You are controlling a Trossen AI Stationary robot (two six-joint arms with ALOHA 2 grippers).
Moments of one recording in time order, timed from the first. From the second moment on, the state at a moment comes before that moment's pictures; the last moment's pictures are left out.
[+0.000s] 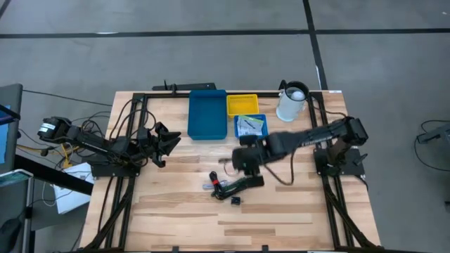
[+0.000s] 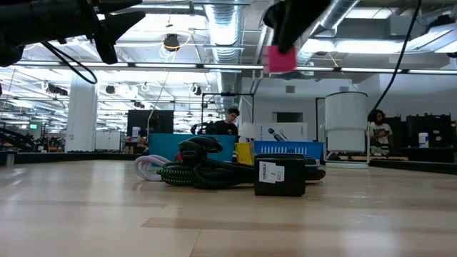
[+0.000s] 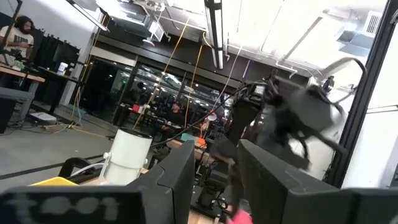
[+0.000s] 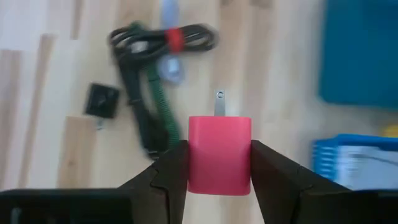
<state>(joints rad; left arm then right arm) -0.19 0.85 0.07 1.24 -0.43 -0.20 0.20 1.75 1.60 -1.04 0.11 -0.02</state>
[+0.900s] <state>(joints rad) -0.19 0.85 0.07 1.25 -0.43 -0.18 -0.51 1.75 1.74 -0.99 0.08 -0.25</state>
